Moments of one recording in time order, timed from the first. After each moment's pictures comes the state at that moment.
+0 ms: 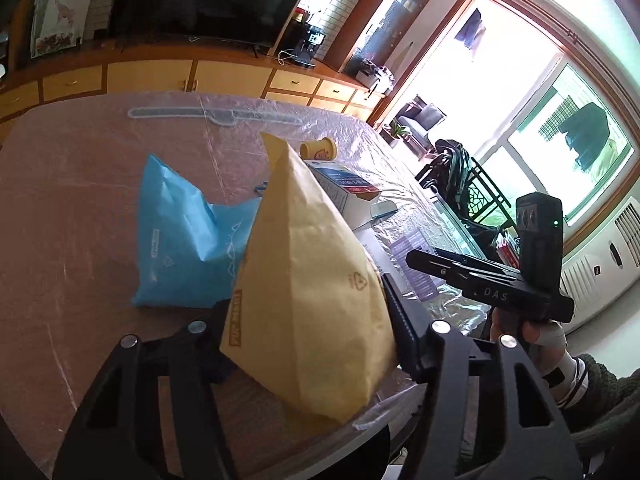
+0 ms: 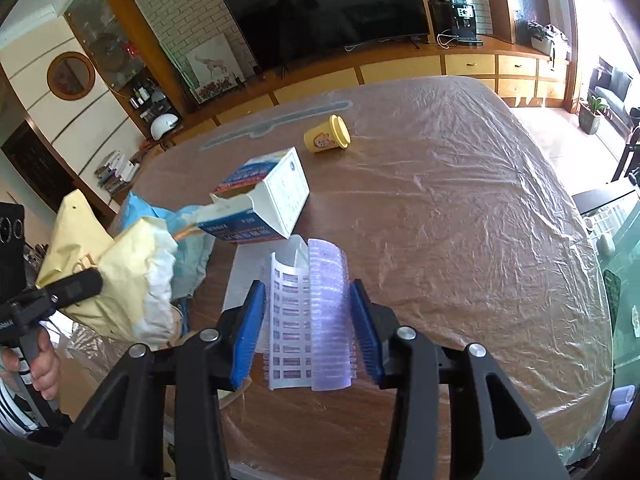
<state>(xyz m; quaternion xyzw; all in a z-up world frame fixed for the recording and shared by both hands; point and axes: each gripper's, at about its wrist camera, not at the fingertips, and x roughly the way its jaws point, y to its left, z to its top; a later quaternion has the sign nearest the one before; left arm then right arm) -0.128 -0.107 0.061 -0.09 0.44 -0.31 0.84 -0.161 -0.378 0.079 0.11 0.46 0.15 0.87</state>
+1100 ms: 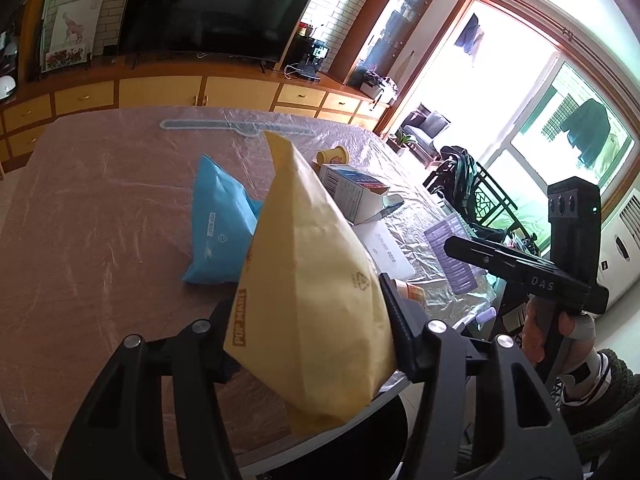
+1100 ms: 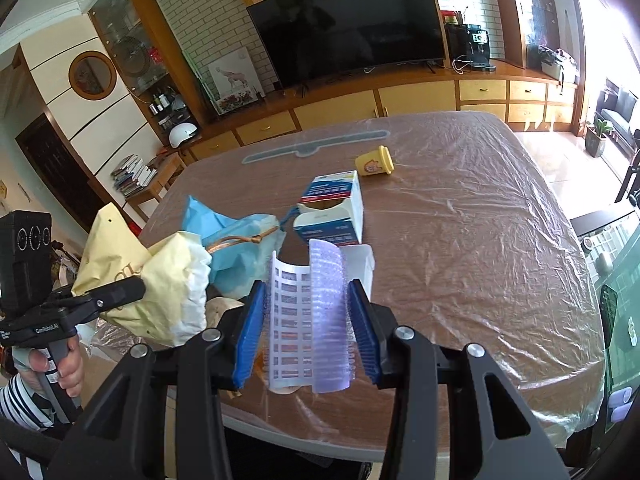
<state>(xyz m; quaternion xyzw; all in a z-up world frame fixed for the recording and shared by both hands) -0.151 -0.085 0.077 -0.07 0.42 -0.31 0.85 -0.198 -0.341 0.119 0.10 0.41 0.17 0.89</state>
